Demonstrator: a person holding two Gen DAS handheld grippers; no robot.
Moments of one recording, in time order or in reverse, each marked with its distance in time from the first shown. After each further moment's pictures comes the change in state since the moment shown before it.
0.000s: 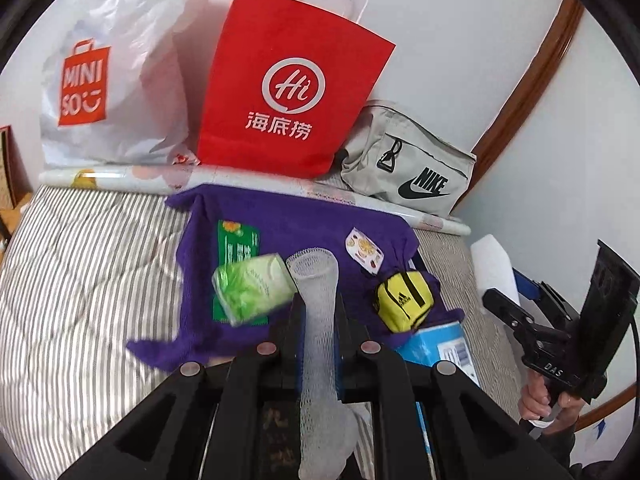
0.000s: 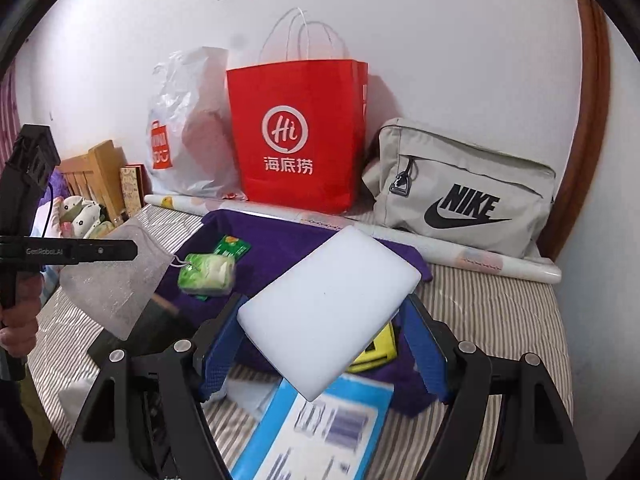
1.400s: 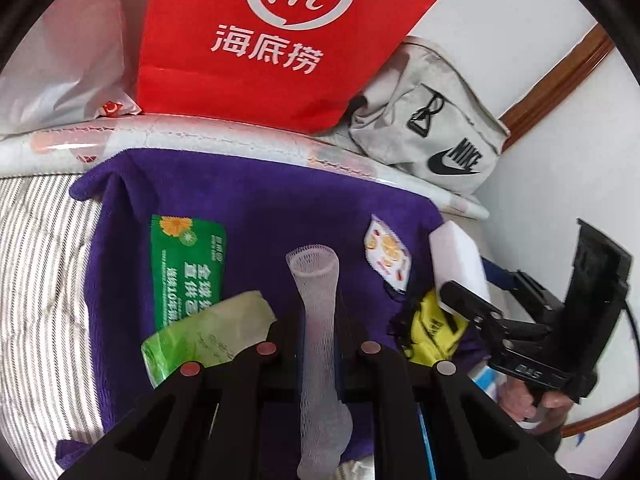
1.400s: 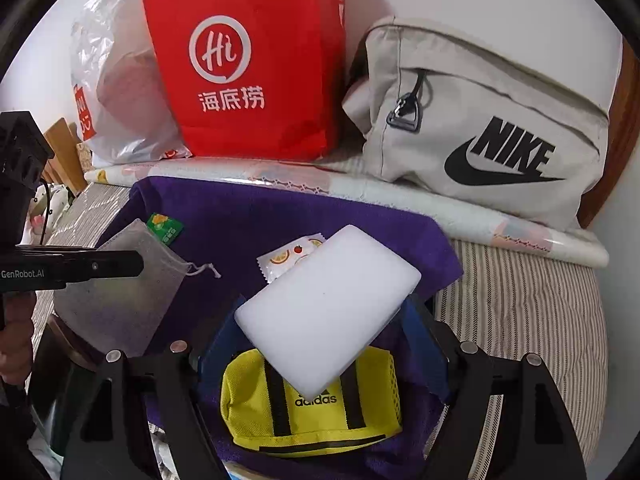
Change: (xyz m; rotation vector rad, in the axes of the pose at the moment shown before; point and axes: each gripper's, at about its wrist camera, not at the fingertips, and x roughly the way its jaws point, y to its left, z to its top) left arm 0.136 0.016 0.040 -0.044 0.209 -0.078; right arm 0.133 -0.025 0.016 0.062 0.239 -0.017
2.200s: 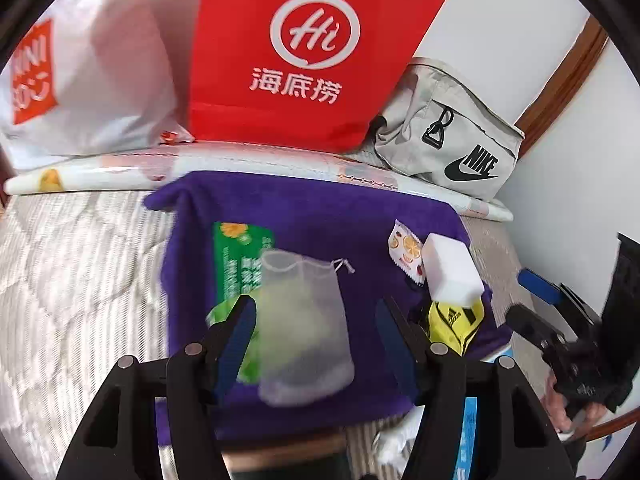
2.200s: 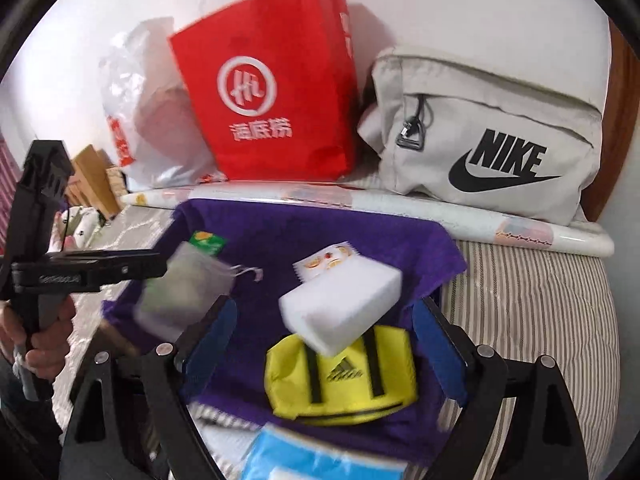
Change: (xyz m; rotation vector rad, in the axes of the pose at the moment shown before) left arm -0.053 -0.009 -0.019 0.029 -0.065 0.161; right arm -0.061 0.006 -0.015 0.033 -0.087 0.115
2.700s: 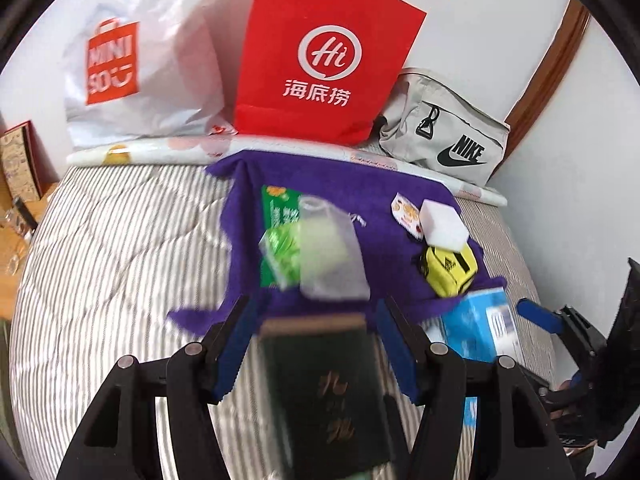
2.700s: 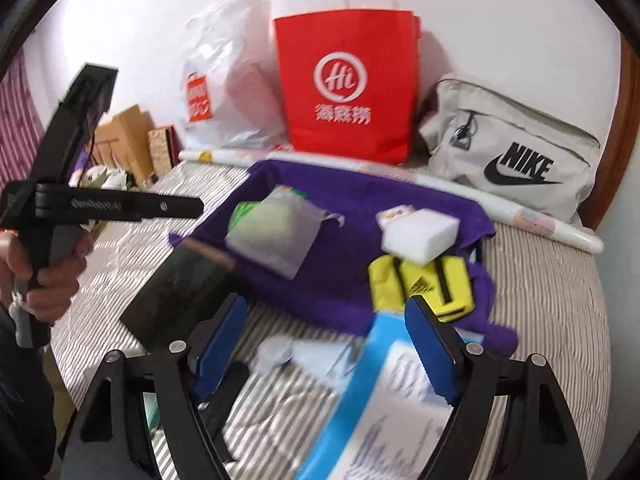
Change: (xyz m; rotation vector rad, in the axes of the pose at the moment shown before) left arm -0.075 0.019 -0.072 0.010 -0.057 0.041; right arm -0.050 0.084 -0.072 -0.148 0.007 -0.003
